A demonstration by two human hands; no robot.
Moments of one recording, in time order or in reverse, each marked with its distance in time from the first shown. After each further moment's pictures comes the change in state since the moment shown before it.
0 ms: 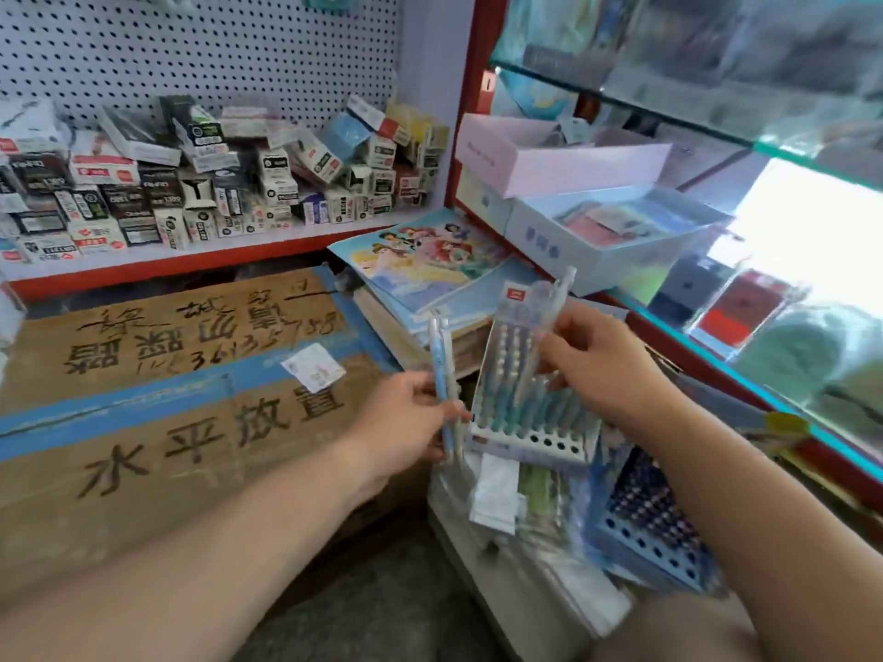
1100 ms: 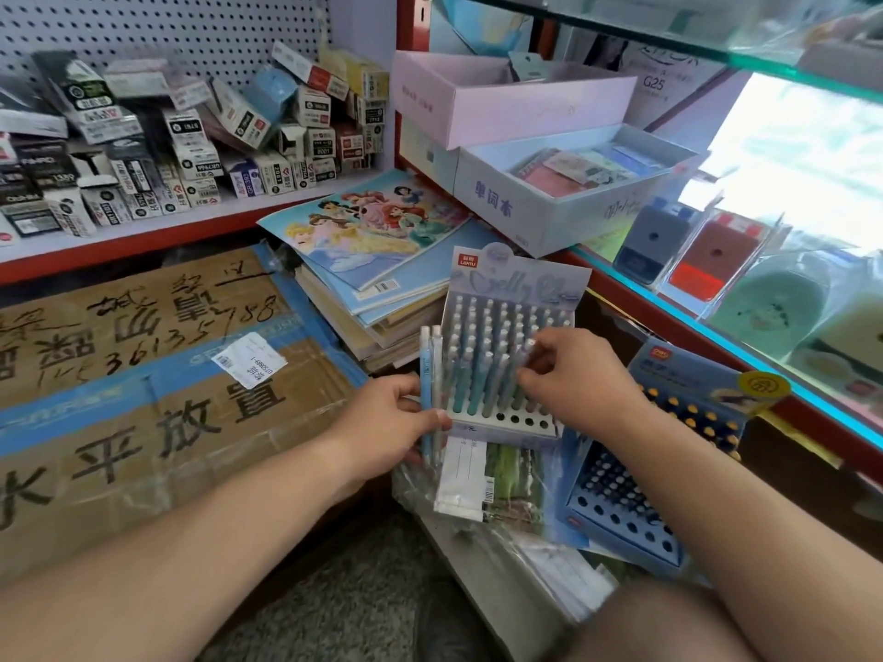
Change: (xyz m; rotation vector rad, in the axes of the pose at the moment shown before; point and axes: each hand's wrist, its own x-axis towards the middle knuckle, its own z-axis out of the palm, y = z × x) left_hand 0.043 -0.035 0.032 0.166 -0.158 -0.008; right_hand 0.002 0.073 -0.007 -0.341 -0.052 0.044
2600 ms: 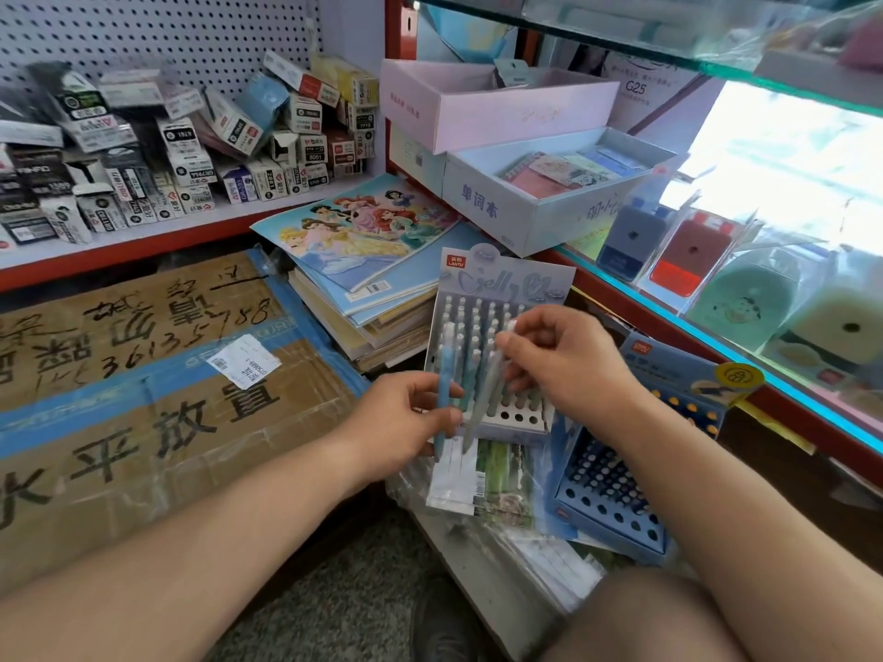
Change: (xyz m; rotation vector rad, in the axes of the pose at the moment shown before) left_hand -0.009 0.015 0.013 0.054 -0.059 0.104; right_hand -0.019 -0.022 -0.015 0.520 0.018 0.038
